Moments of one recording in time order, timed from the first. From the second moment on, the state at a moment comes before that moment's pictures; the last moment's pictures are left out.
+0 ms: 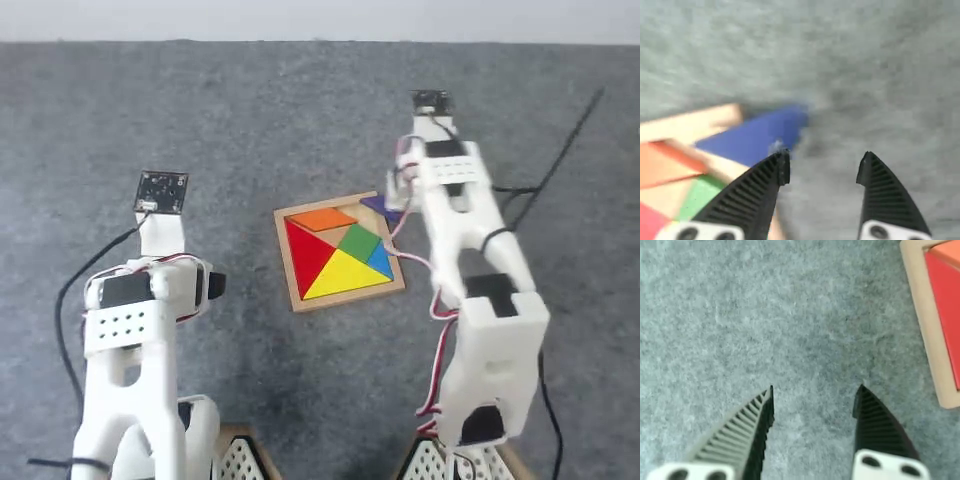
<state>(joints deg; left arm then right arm) -17.4 -39.9 60.7 60.9 -8.3 -13.4 27.6 -6.3 62.4 -11.9</state>
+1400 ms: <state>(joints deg) -17.4 -39.9 61.7 59.2 -8.3 -3.1 19.3 -5.8 65.9 -22.4</state>
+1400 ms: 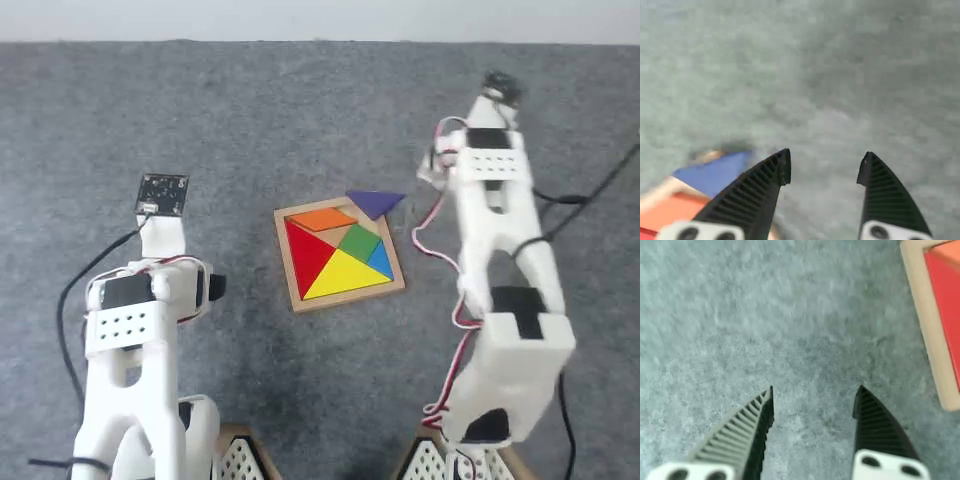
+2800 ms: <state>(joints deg) 18.5 58.7 -55.5 77.2 23.0 12.7 0.4 34.1 42.1 -12.4</state>
